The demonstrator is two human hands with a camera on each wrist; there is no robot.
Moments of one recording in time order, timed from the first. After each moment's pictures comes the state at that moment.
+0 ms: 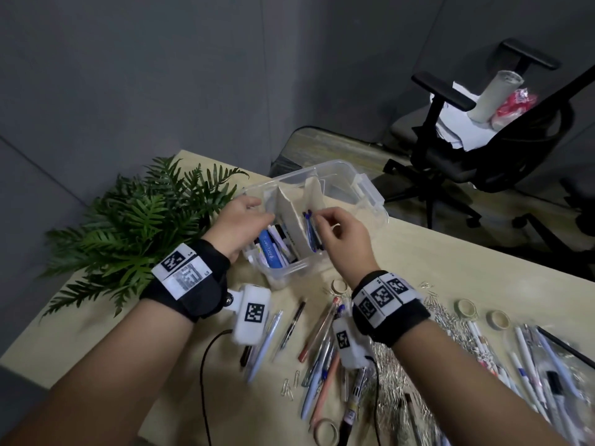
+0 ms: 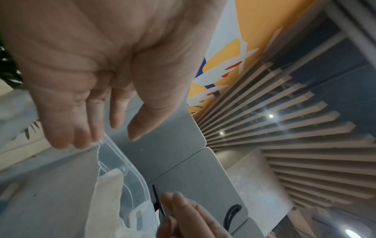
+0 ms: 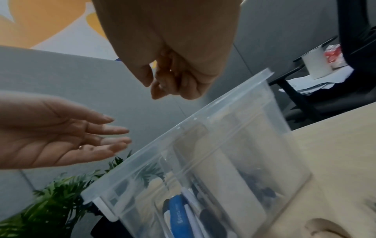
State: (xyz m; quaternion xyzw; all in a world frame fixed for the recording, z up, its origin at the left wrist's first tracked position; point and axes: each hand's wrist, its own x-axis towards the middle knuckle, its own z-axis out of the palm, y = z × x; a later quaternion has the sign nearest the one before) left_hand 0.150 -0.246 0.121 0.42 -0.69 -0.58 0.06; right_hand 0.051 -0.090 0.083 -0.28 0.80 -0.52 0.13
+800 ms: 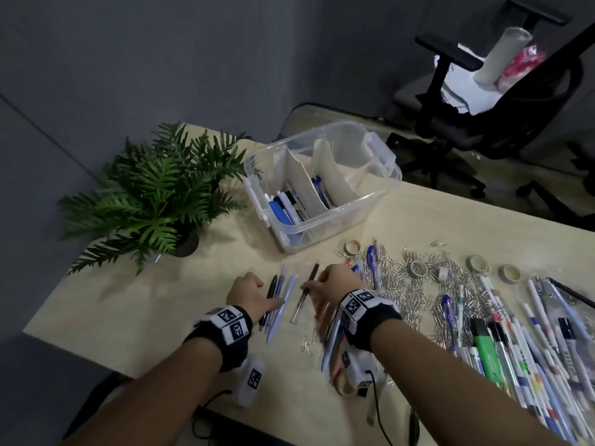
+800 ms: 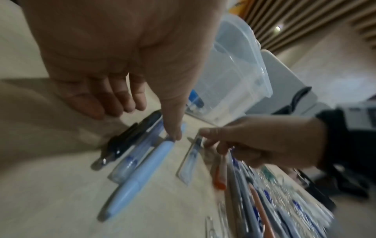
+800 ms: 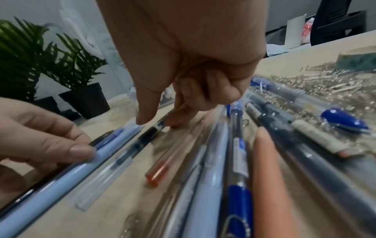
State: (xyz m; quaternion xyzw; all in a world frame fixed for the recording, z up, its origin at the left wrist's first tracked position) left_hand 0.267 -0.184 -0.029 0.48 -0.78 -0.38 -0.15; right_hand 0.126 -0.052 -0.035 -0.21 0.89 -0.14 0.38
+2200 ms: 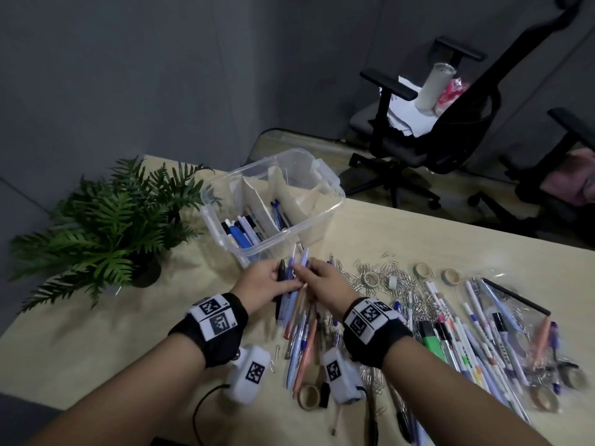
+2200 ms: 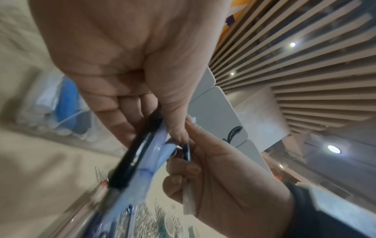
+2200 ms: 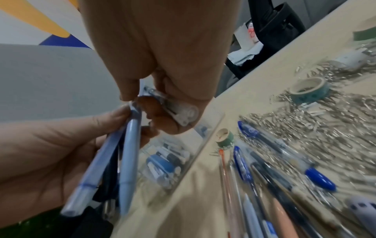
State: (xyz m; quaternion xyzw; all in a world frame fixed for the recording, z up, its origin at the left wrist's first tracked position) left_hand 0.190 -0.140 0.053 0.25 -0.74 -0.62 -0.06; right_hand 0.110 -0.007 0.047 -0.14 0.76 -0.51 0.37
